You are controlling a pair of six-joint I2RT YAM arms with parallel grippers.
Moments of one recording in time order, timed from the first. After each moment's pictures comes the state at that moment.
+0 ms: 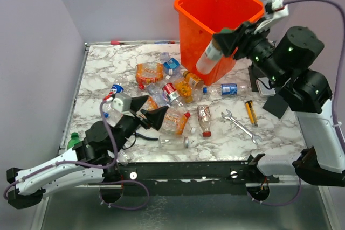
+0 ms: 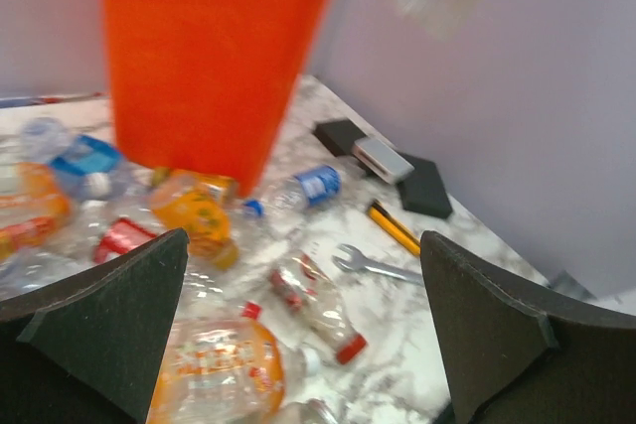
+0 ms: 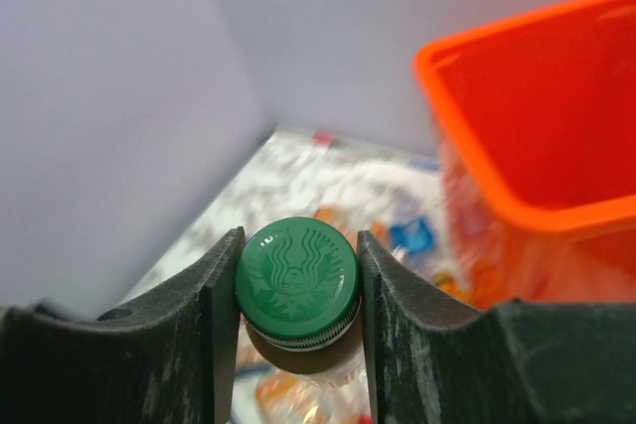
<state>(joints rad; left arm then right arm) -1.17 0.58 0.68 0.06 -0.46 -0.25 0.74 1.25 1.90 -0.65 0.11 0.24</state>
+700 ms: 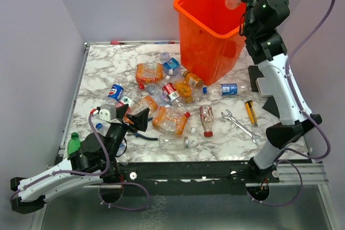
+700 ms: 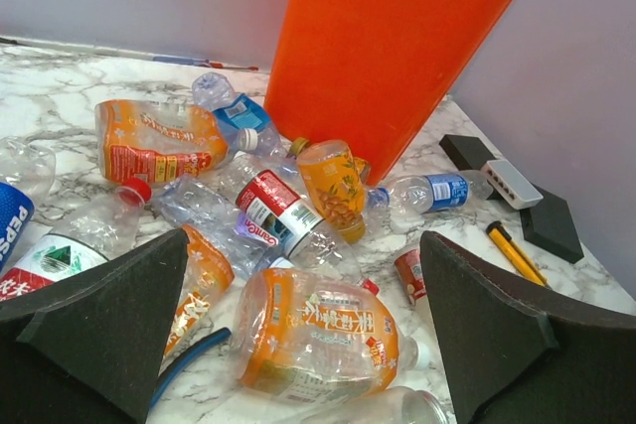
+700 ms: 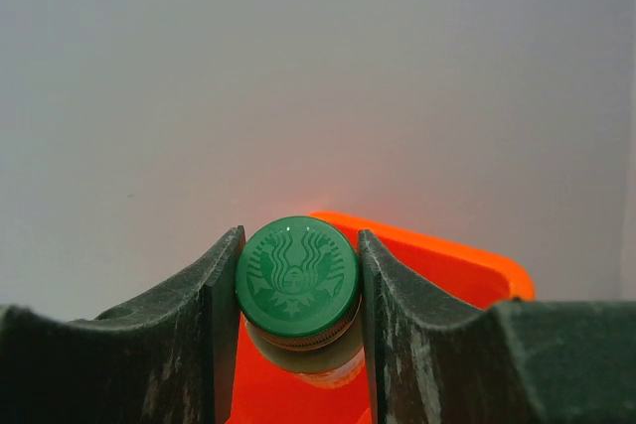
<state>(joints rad) -1.17 0.23 0.45 -0.05 -0.79 -0.23 0.46 1.68 2.14 -0.02 0.60 0.05</state>
